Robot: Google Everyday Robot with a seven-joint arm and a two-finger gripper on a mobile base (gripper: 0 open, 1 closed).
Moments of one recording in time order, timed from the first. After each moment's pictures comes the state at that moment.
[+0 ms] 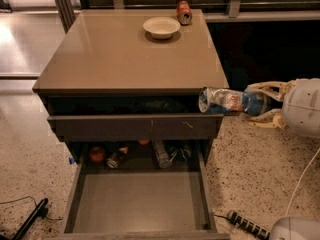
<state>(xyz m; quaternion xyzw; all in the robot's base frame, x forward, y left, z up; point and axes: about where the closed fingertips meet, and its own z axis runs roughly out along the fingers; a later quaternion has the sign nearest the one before) 0.469 -0.221 0.921 -0.63 0.56 -0.15 0.51</state>
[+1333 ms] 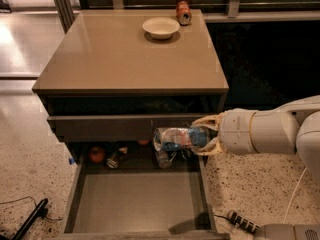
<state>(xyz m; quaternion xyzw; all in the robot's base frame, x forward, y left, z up) 0.474 -0.122 0.814 -0.70 0.54 -0.01 0.47</state>
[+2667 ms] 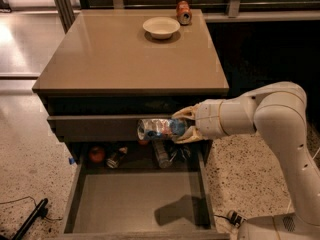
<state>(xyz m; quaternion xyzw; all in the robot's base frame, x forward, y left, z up) 0.532 -0.078 0.780 -0.71 0.54 0.03 0.46</state>
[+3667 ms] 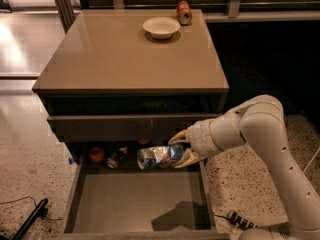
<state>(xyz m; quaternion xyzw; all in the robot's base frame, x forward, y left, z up) 0.502 -0.067 0.704 -0.75 0.53 0.10 0.39</state>
